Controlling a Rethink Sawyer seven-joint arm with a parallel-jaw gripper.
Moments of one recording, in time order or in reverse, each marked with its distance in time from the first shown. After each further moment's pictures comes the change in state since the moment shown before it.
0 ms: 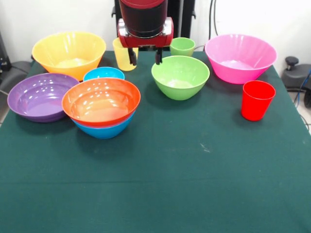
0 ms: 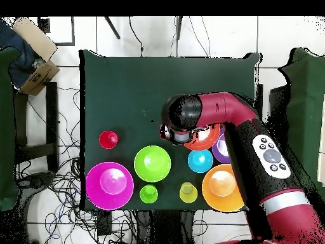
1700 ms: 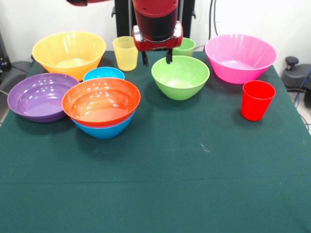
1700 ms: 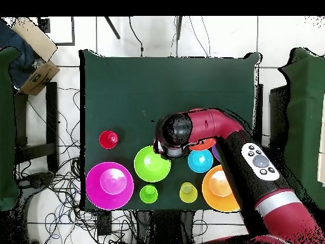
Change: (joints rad) arm -0.008 0.030 0.000 0.132 -0.023 -0.119 0.000
